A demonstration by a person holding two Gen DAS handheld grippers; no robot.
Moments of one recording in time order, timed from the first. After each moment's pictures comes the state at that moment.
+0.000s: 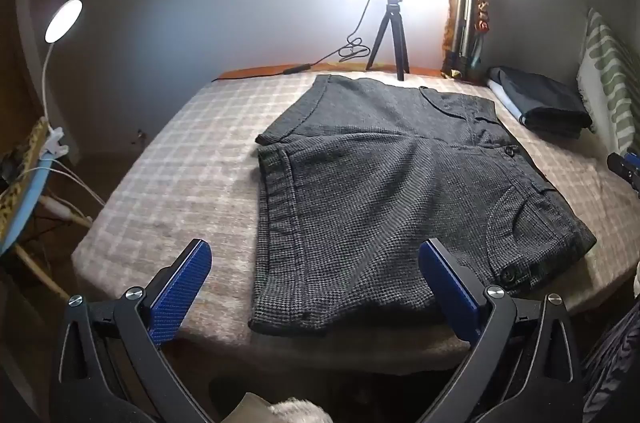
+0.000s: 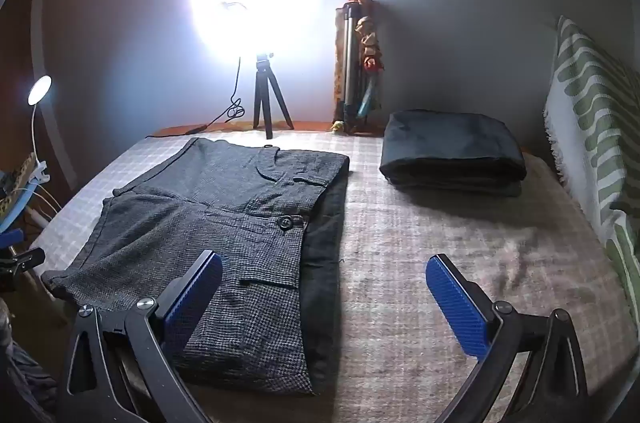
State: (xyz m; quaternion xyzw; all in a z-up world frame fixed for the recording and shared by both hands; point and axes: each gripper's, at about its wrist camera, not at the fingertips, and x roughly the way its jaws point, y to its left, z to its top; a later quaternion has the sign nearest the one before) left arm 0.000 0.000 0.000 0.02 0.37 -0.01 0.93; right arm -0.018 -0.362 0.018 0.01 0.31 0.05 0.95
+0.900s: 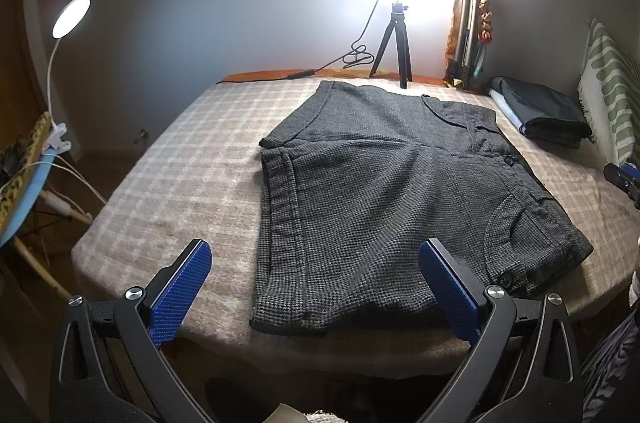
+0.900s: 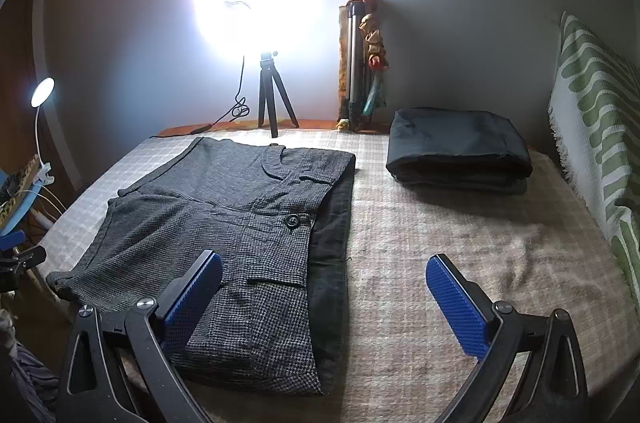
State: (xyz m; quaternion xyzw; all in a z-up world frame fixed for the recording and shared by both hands) left arm -0.004 0.003 0.005 0.01 0.36 0.00 0.93; right arm -0.018 -0.359 0.018 0.02 0.31 0.06 0.95
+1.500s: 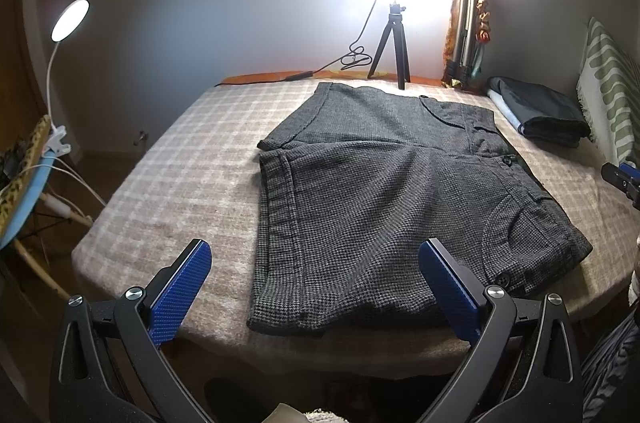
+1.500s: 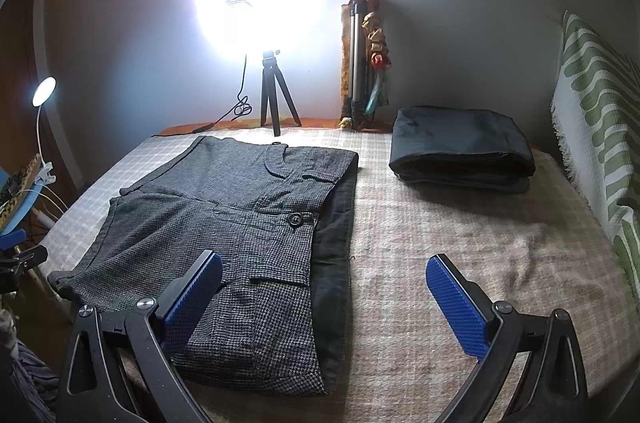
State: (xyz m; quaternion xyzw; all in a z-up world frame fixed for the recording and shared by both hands) left arm -0.005 0.002 0.005 0.01 0.35 0.00 0.94; right arm -0.018 -0.358 0.017 0.02 0.31 0.06 0.95
